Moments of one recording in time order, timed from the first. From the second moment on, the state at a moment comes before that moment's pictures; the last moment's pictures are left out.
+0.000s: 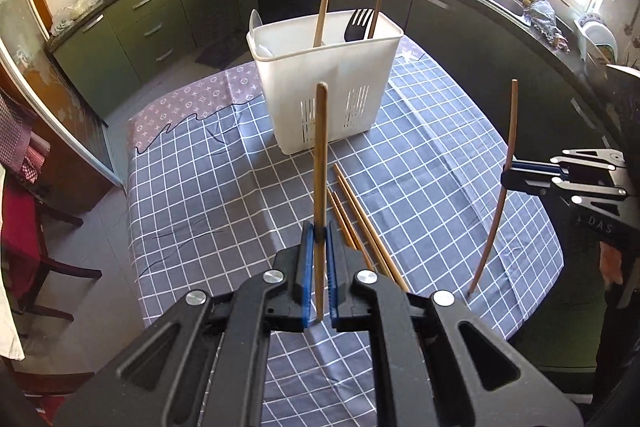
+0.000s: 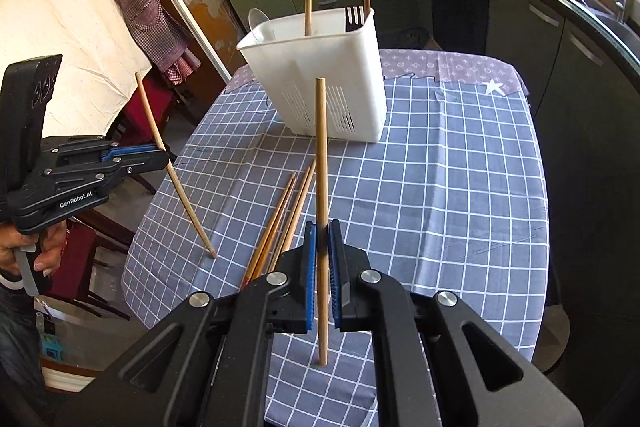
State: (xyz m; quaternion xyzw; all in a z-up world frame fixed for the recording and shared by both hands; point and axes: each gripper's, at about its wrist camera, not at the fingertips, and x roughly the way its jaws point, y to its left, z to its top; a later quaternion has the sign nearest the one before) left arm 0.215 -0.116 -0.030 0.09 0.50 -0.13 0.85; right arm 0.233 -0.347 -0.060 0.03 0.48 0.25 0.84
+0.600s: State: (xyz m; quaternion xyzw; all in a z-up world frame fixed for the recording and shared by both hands) left arm 0.197 -0.112 -0.016 0.10 0.49 -0.14 0.86; right arm 0.217 -0.339 -0.042 0.01 0.45 0.25 0.86
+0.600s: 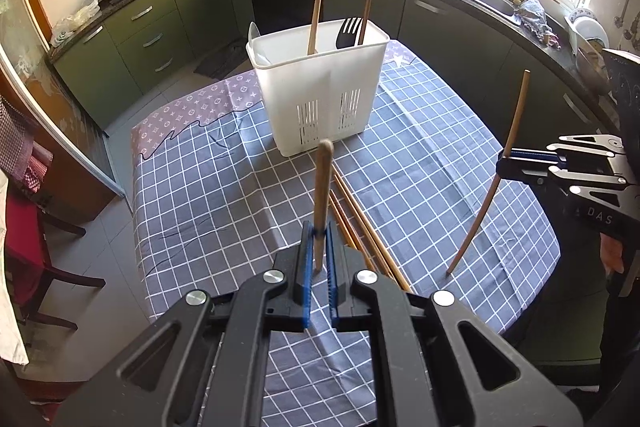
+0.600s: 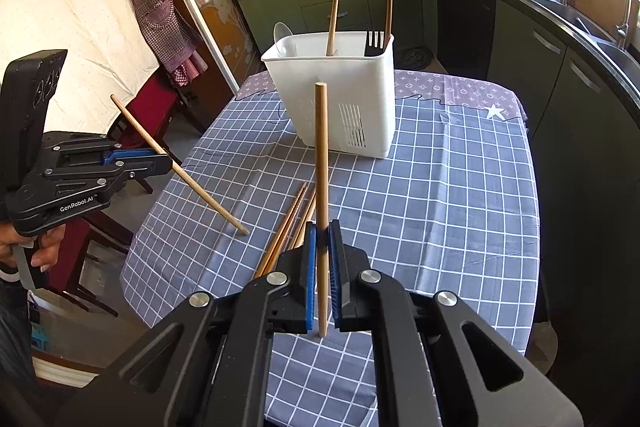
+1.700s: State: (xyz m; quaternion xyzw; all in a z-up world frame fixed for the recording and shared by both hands) left arm 0.287 -0.127 0.139 0.06 0.31 -0.13 0.94; right arm 0.314 -0.354 0.144 0.07 0.30 0.24 0.92
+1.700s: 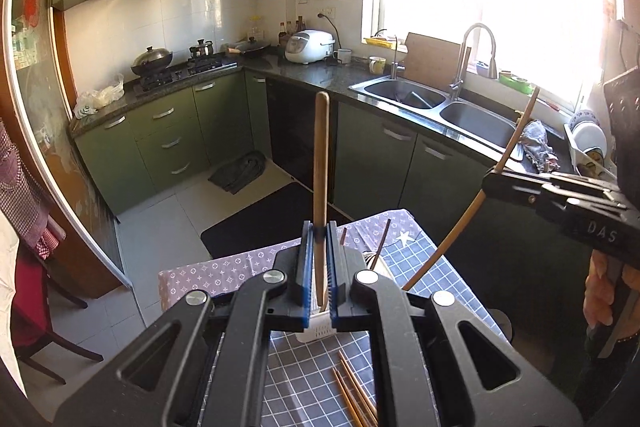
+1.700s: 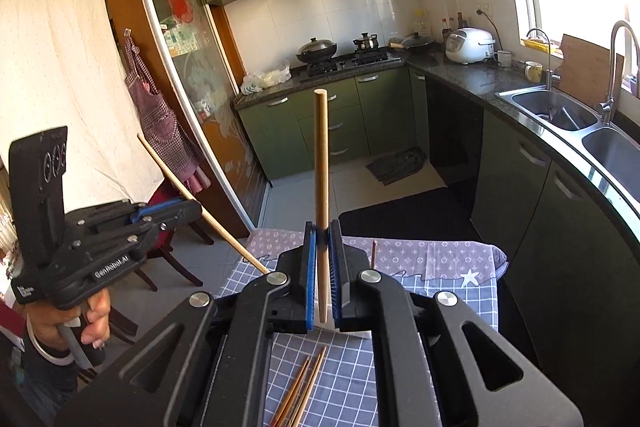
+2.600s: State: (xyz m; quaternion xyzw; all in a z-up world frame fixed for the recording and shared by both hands) left arm 0.284 -0.116 0.064 0.04 0.40 -0.14 0.91; right arm 0.308 -0.338 0.069 0.05 0.32 0.24 0.92
